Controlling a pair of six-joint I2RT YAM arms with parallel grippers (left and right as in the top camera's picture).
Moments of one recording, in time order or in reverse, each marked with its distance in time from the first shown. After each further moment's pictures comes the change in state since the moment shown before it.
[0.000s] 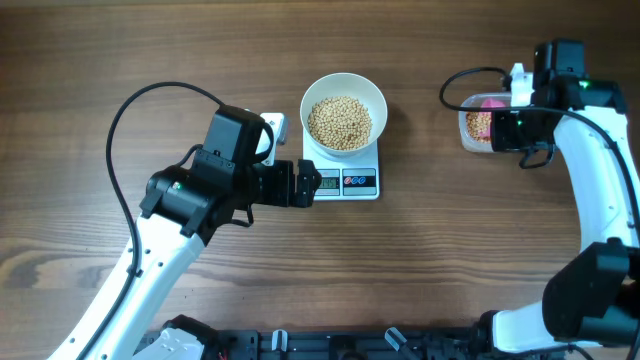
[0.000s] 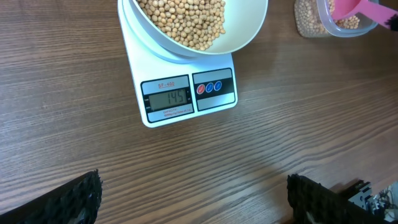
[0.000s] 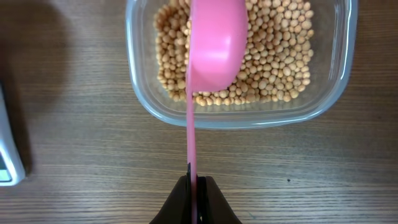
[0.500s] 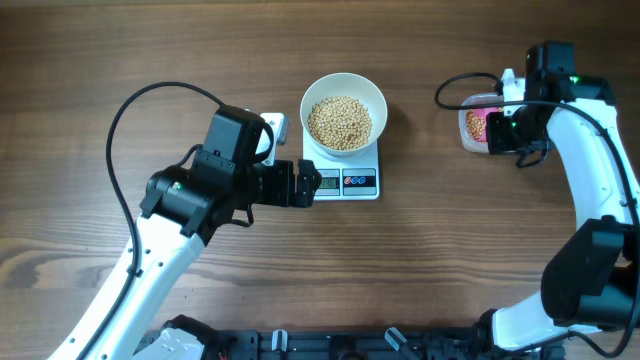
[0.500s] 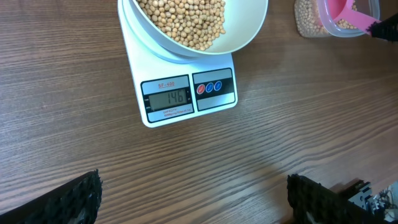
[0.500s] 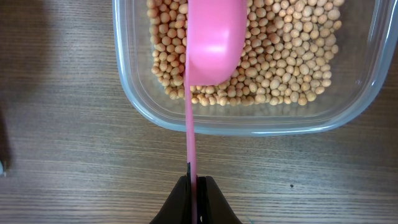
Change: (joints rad) left arm 0.000 0.000 0.000 0.000 0.000 0.000; right arm 0.000 0.073 0.000 0.000 0.011 -0.038
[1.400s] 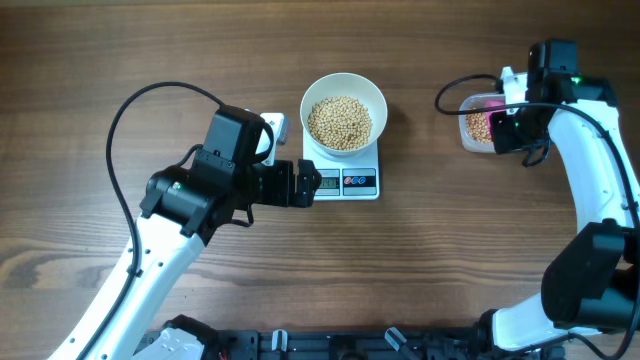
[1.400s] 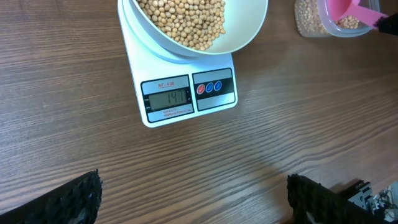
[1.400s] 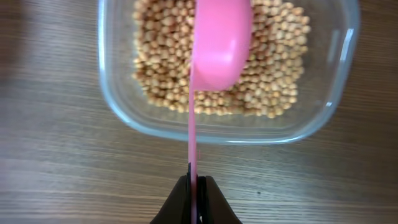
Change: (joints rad) left arm 0.000 0.000 0.000 0.000 0.000 0.000; right arm 0.000 -0.011 0.000 0.026 0.048 -0.118
